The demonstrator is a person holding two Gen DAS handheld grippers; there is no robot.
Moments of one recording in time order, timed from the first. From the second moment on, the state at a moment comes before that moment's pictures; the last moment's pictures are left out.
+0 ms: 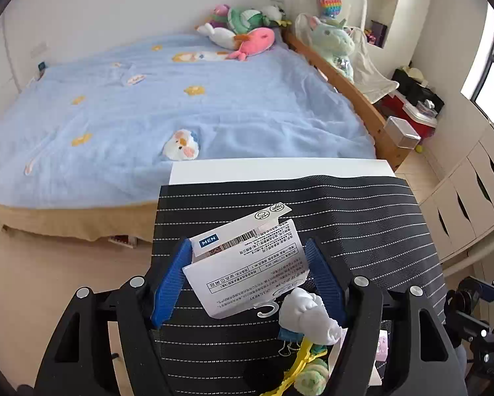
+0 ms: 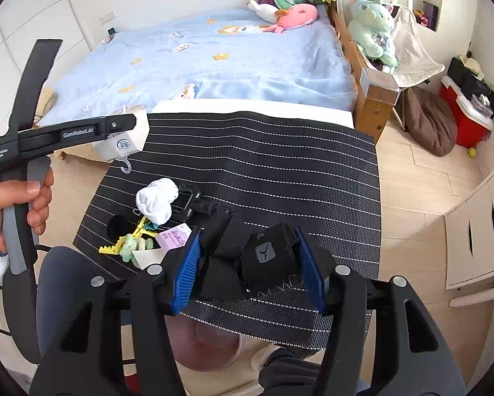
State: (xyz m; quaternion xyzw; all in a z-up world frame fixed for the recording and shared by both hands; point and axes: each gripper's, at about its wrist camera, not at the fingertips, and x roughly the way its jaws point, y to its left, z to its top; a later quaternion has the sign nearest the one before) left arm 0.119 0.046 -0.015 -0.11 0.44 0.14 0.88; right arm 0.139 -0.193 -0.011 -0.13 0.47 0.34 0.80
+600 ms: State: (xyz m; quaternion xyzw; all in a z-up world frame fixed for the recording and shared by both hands) left arm 0.019 0.002 0.029 -0.05 0.37 0.04 0.93; right arm 0.073 -0.210 0.026 -0.14 0.43 0.38 0.81
